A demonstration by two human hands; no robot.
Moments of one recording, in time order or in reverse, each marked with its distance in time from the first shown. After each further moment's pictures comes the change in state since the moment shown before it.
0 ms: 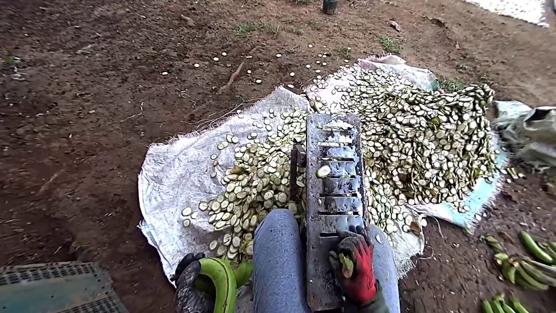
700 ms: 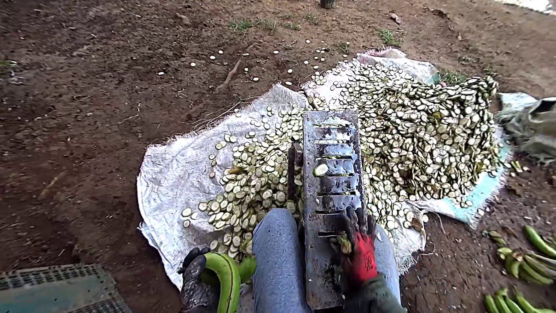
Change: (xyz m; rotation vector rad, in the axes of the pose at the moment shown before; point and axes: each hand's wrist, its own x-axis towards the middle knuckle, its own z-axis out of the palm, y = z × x) left_hand -0.001 -0.001 0.016 0.042 -0.050 -0.040; right_hand 0.019 0.002 -0.007 -0.127 -0.182 0.115
